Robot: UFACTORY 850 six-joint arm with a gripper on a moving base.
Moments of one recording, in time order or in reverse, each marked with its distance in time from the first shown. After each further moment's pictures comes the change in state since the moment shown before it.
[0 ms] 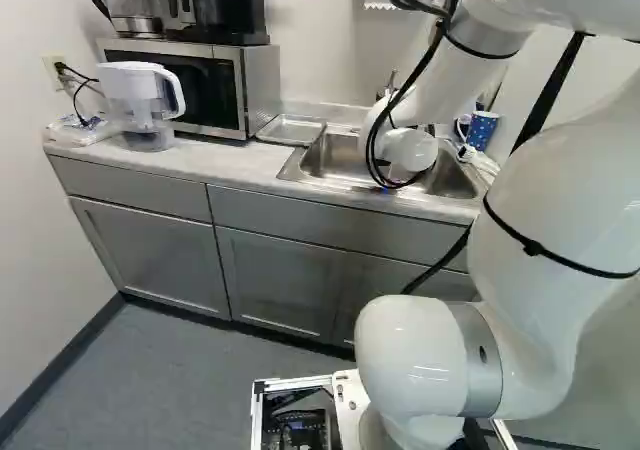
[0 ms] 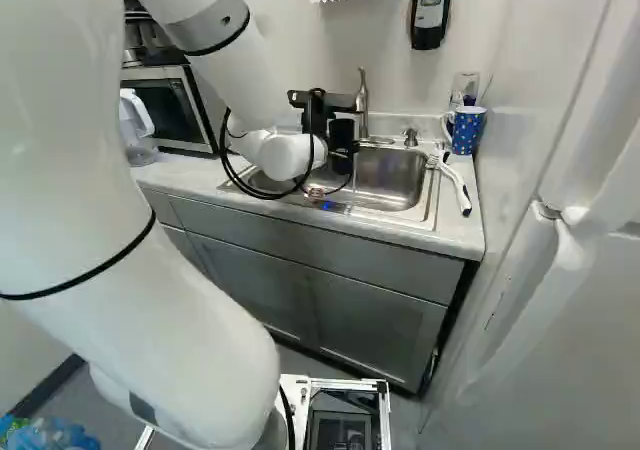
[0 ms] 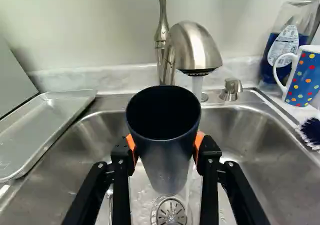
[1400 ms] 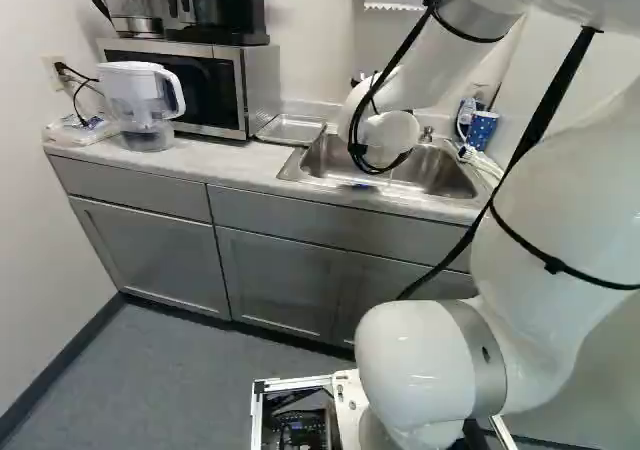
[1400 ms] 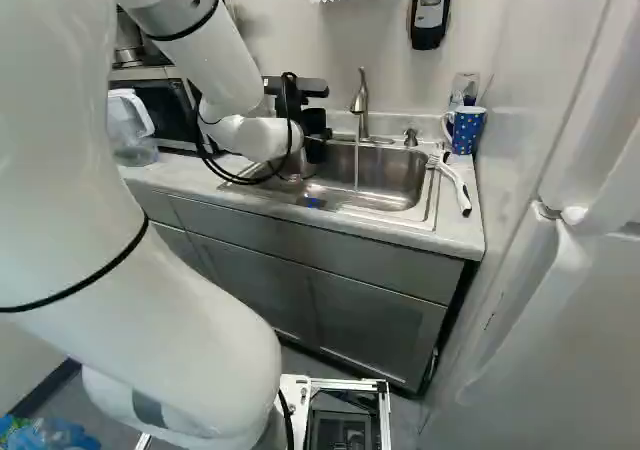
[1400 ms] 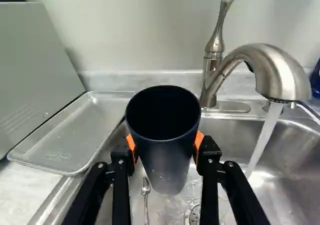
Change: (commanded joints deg) arm 7.9 1.6 -3.0 0.0 -5.5 0.0
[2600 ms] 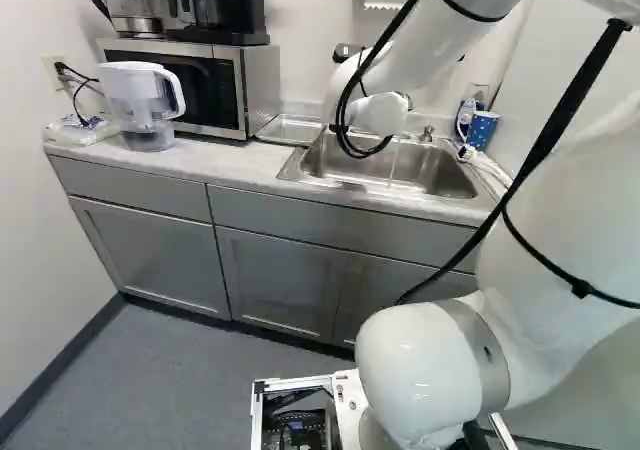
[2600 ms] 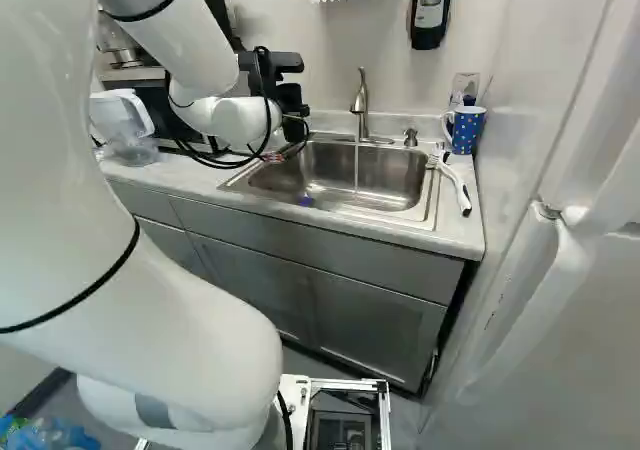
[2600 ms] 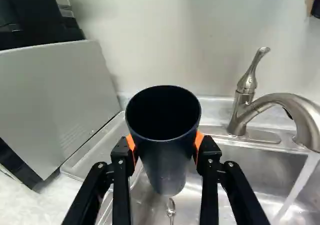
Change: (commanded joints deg) arm 5.9 3.6 -3.1 0.0 0.0 0.0
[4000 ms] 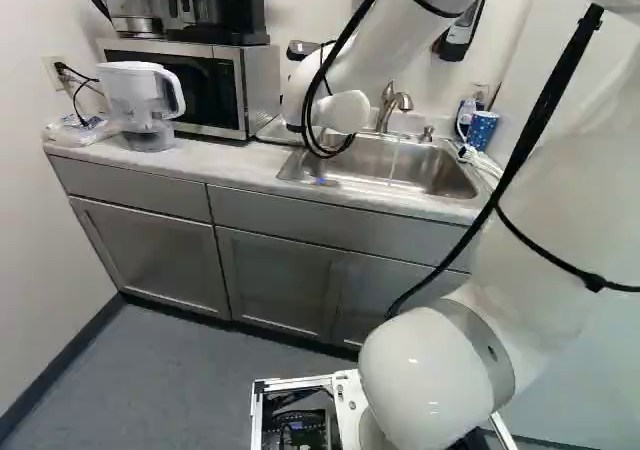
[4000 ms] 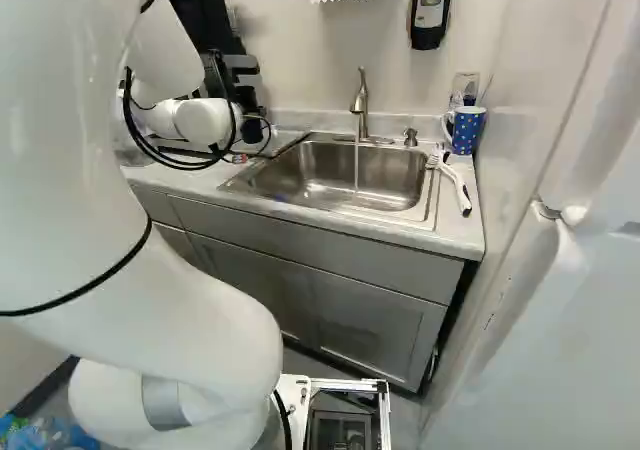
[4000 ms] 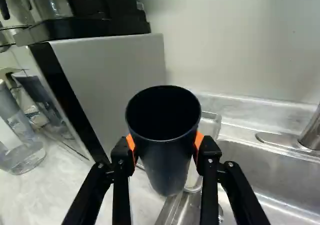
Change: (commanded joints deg) arm 12.3 -2.6 -2.5 0.0 0.0 0.0
